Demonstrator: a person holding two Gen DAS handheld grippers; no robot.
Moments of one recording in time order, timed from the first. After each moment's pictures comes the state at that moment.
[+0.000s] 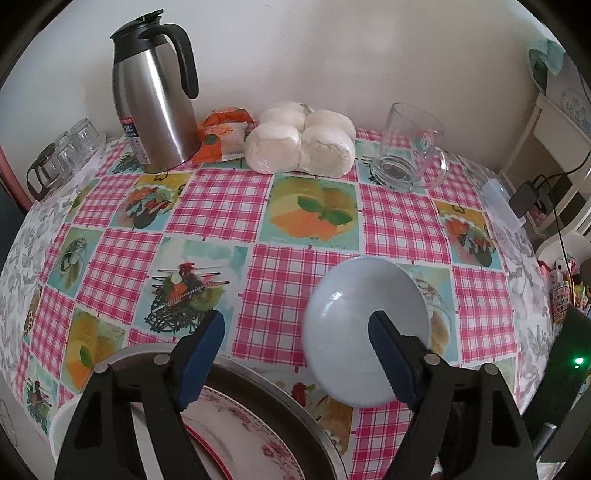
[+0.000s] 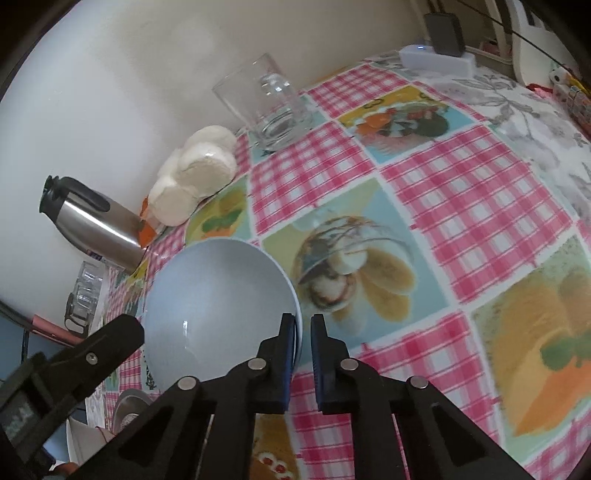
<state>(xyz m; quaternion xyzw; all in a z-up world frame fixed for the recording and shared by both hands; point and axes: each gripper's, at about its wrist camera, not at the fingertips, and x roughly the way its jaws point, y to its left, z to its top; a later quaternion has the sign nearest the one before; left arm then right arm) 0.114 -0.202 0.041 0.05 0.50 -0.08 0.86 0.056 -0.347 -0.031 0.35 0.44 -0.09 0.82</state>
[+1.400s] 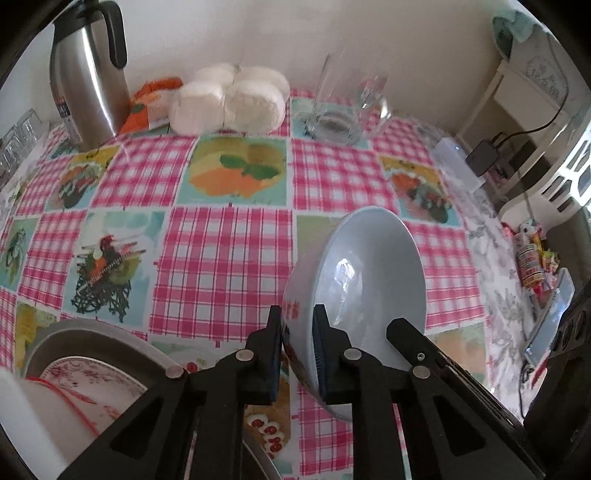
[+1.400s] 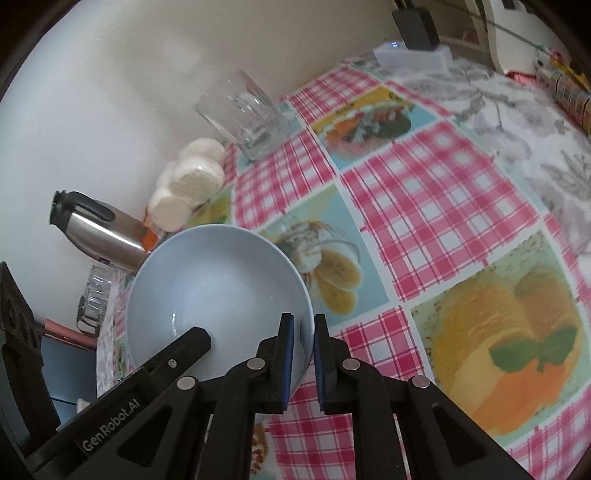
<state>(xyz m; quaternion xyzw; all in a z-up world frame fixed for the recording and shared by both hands) 0.097 -0.234 0.012 0.04 0.54 -0.18 0.82 0.029 -0.376 -0.022 0.38 0.43 -0.07 0.82</state>
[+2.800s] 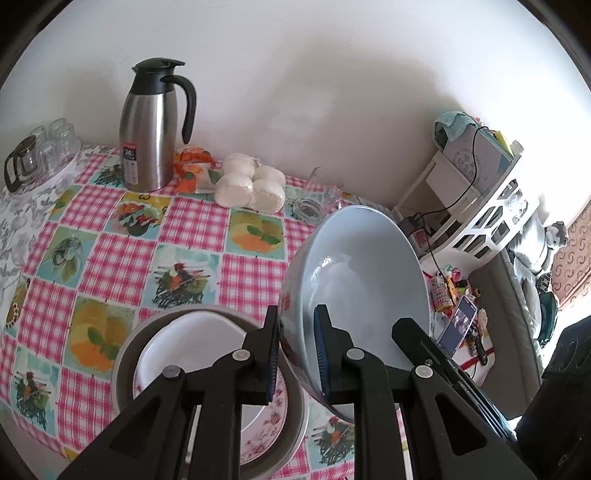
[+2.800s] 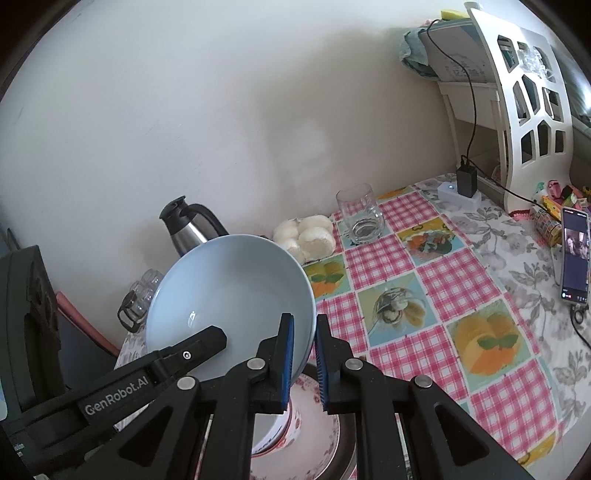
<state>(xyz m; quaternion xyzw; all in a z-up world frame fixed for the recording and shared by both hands) 0.025 -0.095 0.153 -0.06 0.46 -0.25 0.85 -0.059 -0.247 0.163 0.26 0.31 -0.07 0.91</state>
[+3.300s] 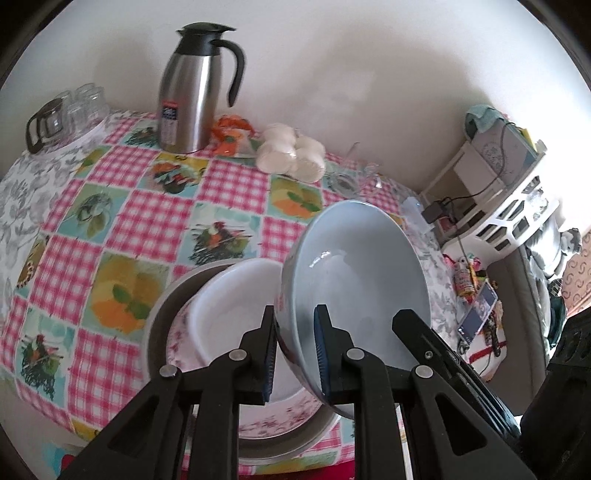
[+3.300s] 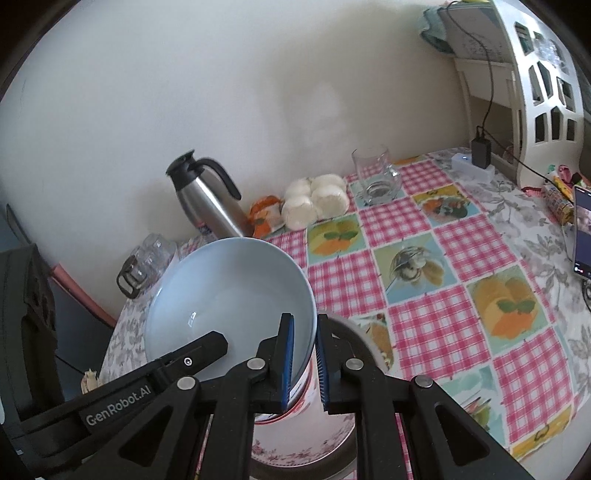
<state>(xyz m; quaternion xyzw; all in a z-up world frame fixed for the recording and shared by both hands) 0.018 -0.048 0.119 -0.07 0.50 -0.21 0.84 -0.056 -0.201 0.134 0.25 0.36 -0.05 0.90</state>
